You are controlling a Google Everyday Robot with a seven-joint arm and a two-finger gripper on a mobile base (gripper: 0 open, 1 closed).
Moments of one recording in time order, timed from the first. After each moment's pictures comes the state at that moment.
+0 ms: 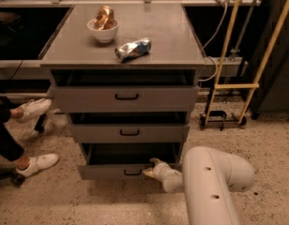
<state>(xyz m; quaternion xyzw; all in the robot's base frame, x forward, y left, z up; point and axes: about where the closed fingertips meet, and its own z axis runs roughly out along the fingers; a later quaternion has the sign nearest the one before) 0.699 -0.062 0.179 -0.38 0.80 0.02 0.46</state>
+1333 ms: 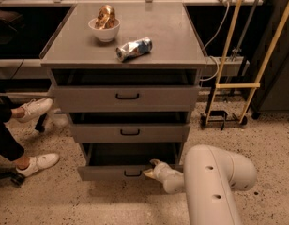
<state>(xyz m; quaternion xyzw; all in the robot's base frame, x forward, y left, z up) 0.694 -0.060 0.187 -0.39 0.80 0.02 0.46</state>
